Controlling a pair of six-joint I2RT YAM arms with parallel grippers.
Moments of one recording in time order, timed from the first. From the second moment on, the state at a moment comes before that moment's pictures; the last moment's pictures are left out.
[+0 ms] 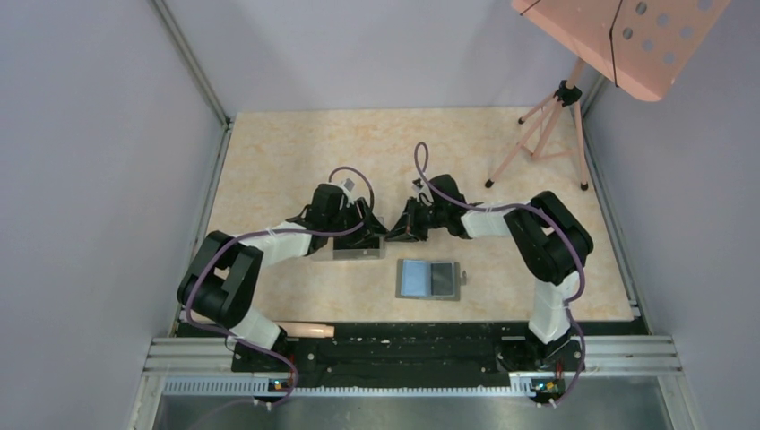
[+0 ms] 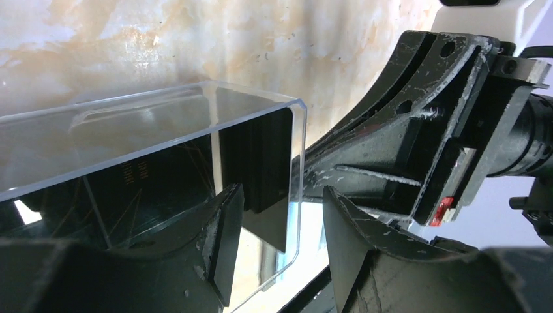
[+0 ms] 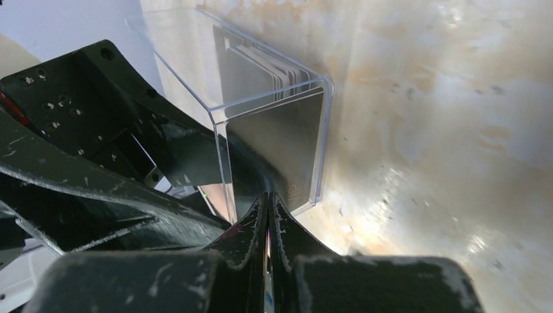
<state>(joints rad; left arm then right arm) -0.45 1.56 0.73 0.12 0.43 -0.87 0.57 1.89 0.94 0.26 -0.66 0.95</state>
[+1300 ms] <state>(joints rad) -0.43 1.47 0.65 0.15 0.41 -0.83 0.60 1.91 0.98 0.15 -0.67 0.86</state>
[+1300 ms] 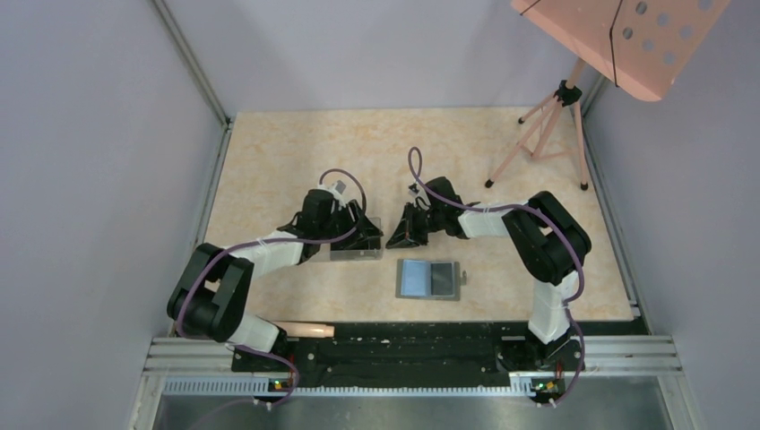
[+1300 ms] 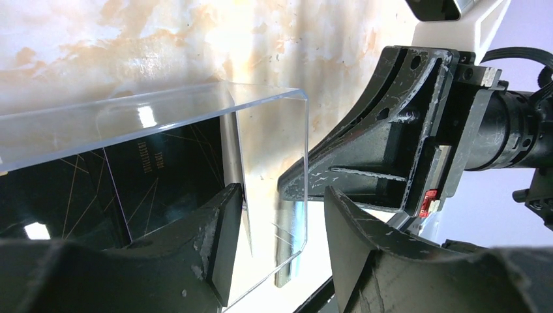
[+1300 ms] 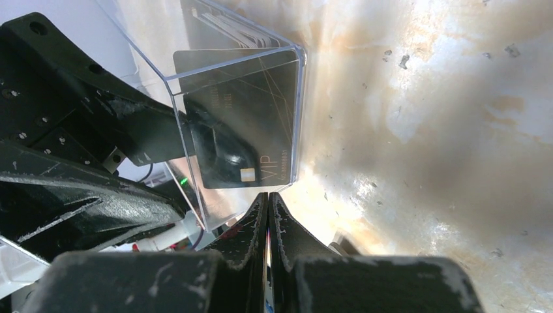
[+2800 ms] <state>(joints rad) -0.40 1.40 0.84 -0.19 0.37 -0.71 0.53 1.61 1.01 -0.08 -0.59 0.73</state>
